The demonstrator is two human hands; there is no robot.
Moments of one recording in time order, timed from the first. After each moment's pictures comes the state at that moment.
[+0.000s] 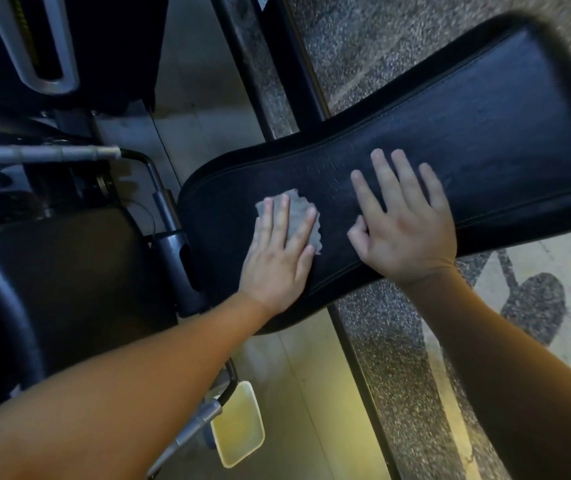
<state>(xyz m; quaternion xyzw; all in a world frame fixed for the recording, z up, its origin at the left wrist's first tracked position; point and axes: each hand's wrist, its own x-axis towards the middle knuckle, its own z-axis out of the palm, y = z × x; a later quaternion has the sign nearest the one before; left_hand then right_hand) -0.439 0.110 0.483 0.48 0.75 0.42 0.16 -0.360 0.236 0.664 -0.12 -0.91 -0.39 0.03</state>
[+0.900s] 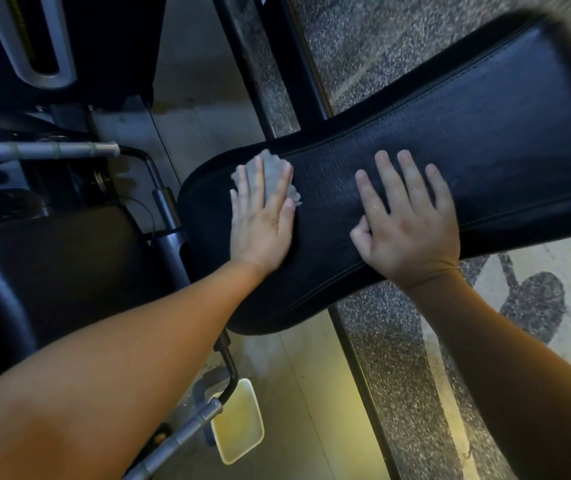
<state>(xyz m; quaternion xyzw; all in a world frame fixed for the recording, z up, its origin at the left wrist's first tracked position) -0.491 0.137 0.483 0.36 0.75 0.51 0.23 -0.361 0.236 0.658 -0.10 -0.91 -0.40 0.07</state>
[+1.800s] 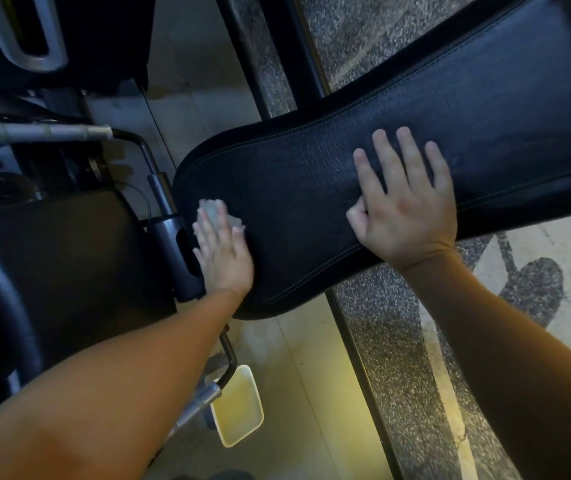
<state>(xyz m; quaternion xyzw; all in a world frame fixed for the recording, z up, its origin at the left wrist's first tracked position) -0.444 0.086 0.430 0.14 0.78 0.50 0.36 -0.359 0.236 0.654 -0.12 -0.90 -0.41 0.06</state>
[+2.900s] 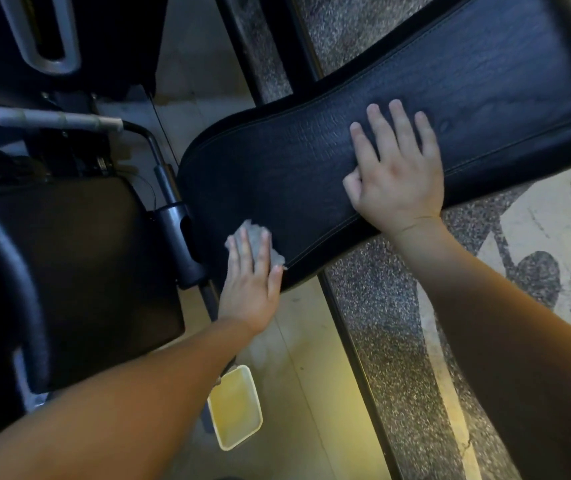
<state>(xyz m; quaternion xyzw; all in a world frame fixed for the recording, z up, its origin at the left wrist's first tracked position) -0.365 0.030 0.436 0.36 0.77 0.41 0.33 -0.360 0.218 0.654 -0.16 -0.89 -0.42 0.04</state>
